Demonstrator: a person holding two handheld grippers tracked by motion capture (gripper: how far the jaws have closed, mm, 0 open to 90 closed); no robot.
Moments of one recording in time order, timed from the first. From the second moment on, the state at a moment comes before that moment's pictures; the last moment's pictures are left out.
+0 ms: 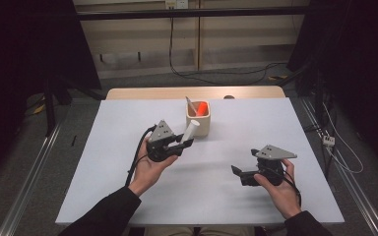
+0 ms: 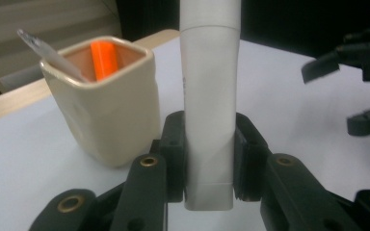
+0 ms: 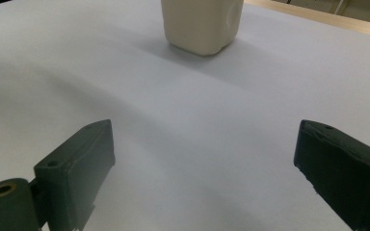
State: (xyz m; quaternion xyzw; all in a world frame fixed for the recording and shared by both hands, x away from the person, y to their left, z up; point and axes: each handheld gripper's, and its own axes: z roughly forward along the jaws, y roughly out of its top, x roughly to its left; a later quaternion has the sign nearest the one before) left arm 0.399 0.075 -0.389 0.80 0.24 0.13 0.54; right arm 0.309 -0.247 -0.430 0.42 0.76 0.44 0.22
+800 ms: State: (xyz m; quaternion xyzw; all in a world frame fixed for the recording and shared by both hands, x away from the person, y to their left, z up) left arm 0.467 0.039 -0.361 0.77 0.27 0.19 0.55; right arm 0.278 -0.284 -0.445 0.45 0.72 0.46 0.24
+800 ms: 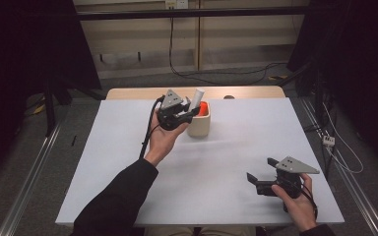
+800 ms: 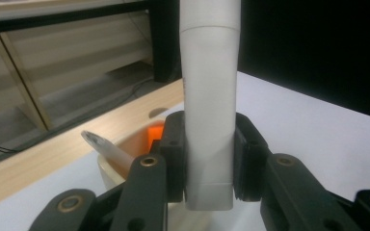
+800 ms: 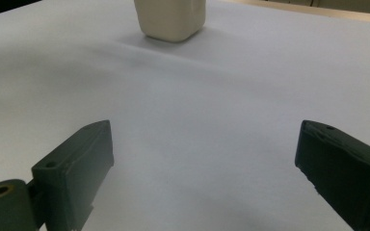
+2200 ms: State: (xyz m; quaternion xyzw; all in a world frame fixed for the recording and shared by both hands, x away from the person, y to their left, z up) left arm 0.474 0.027 -0.383 0.81 0.27 0.19 0.50; right arm 0.274 -0.284 -0.446 0.44 0.73 0.47 0.24
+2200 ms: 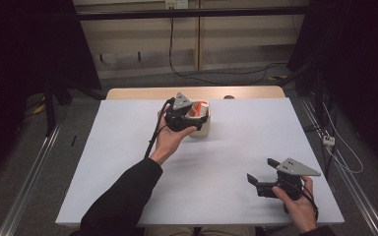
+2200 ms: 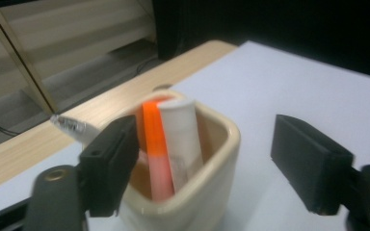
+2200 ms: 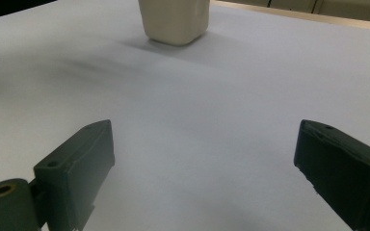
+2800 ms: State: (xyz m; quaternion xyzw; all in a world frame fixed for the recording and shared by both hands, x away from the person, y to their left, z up) left arm 0.433 0.099 -0.397 0.81 0.31 0.15 0.48; right arm 0.273 -0.288 -0.445 0.46 0.71 0.47 0.25
